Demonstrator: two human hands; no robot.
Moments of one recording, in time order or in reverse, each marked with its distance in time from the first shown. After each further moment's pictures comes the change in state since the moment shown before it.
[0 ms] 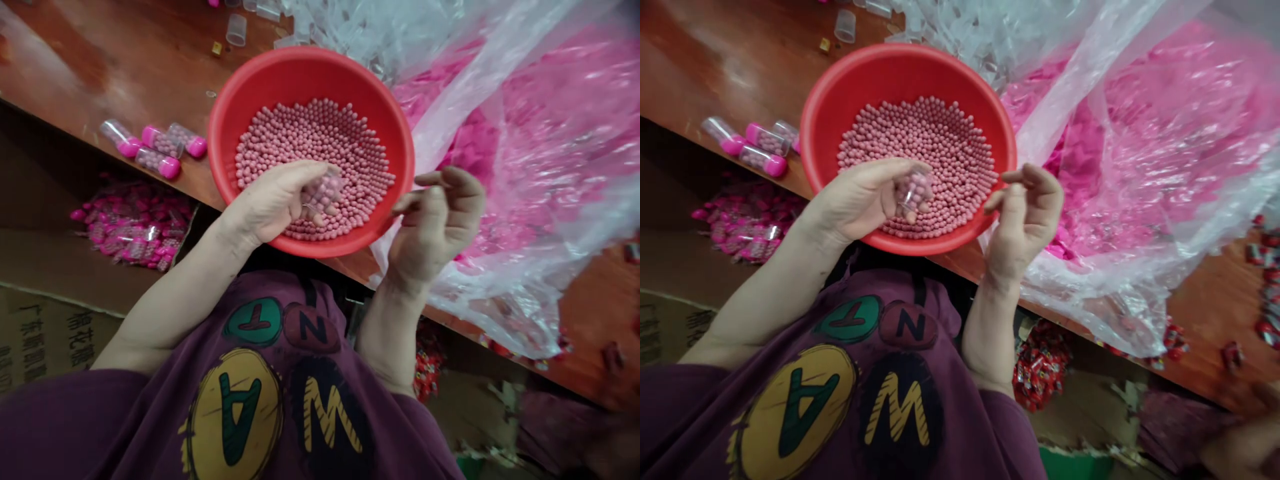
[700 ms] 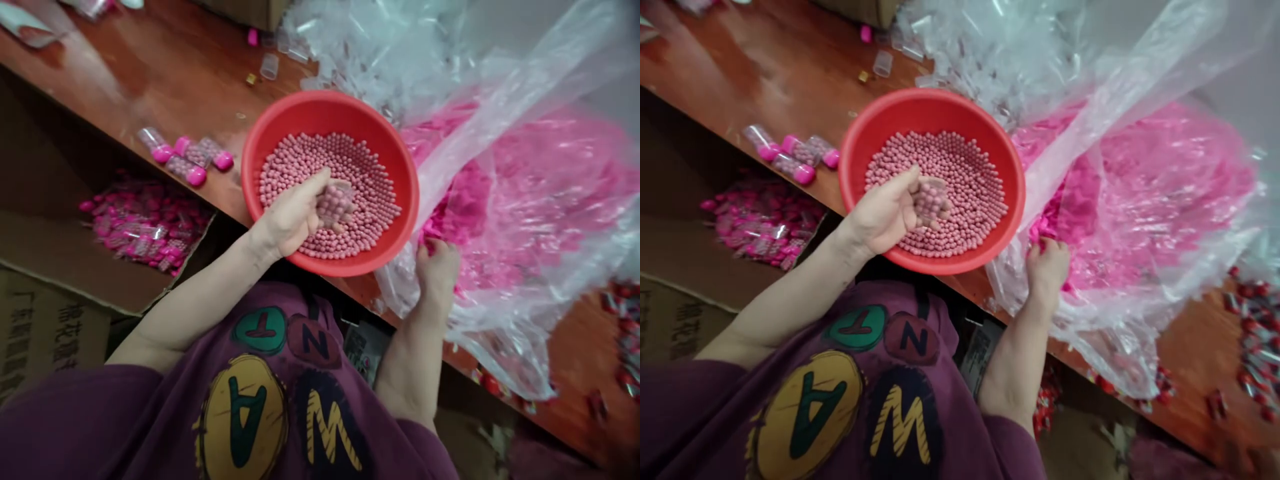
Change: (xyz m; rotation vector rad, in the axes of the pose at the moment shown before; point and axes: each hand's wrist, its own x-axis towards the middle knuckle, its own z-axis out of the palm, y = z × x) left_hand 0.000 0.009 0.010 -0.448 0.108 -0.077; right_hand 0.026 0.092 -0.106 -1.008 -0.393 0.396
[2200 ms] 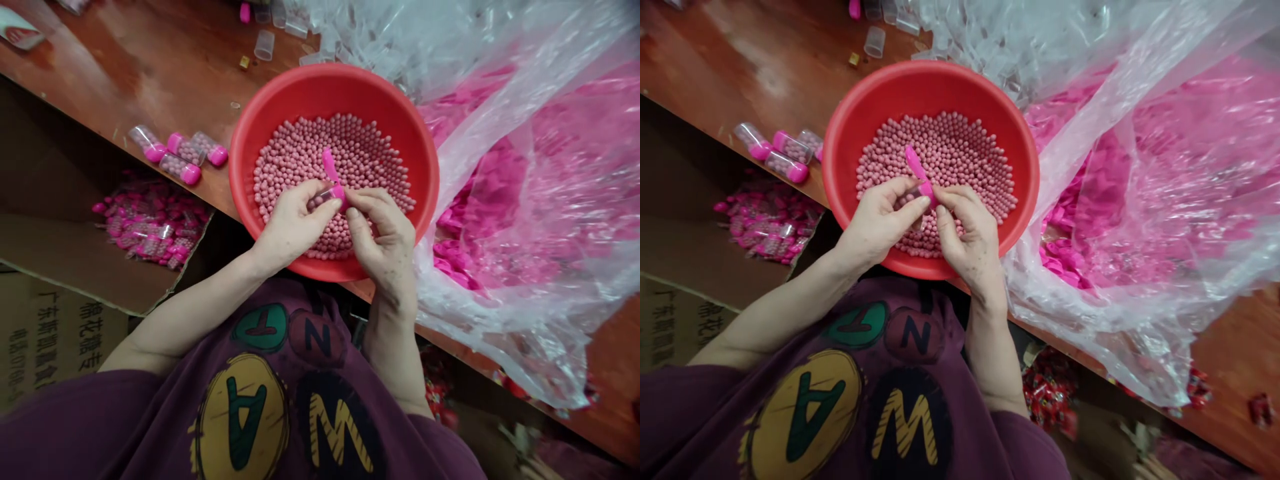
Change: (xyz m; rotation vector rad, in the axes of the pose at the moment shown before) left_hand -0.009 -0.016 0.003 0.316 0.140 0.291; right_hand -0.069 -0.193 -0.029 0.918 -0.181 -0.645
